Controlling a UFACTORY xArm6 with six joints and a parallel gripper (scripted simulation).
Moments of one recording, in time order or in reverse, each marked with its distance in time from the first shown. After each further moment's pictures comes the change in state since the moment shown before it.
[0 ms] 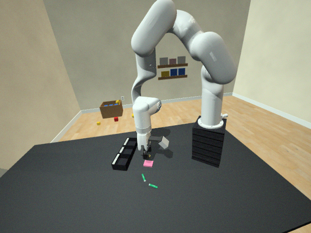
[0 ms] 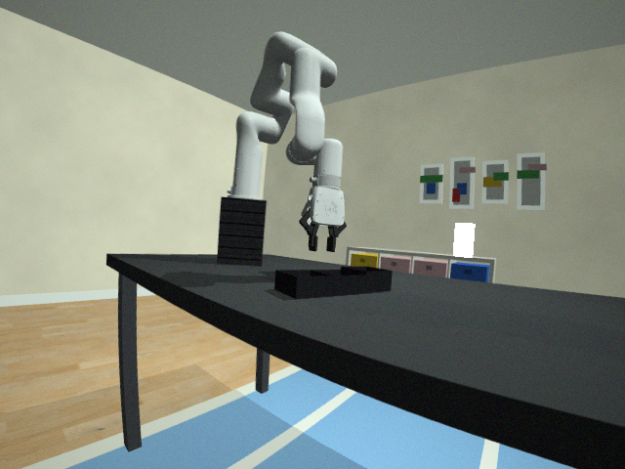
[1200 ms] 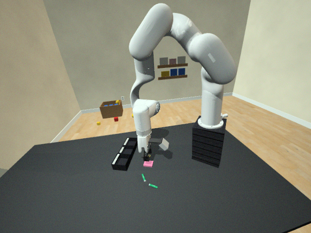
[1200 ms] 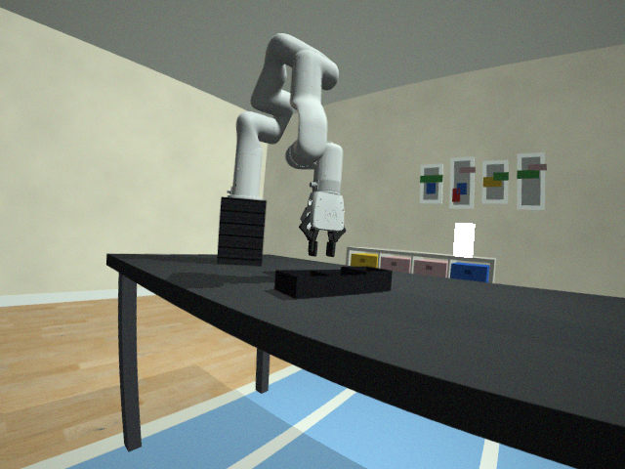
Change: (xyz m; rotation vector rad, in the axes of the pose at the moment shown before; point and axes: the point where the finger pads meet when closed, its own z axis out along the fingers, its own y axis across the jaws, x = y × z) arm 0.000 0.000 0.014 -0.001 0.007 -0.020
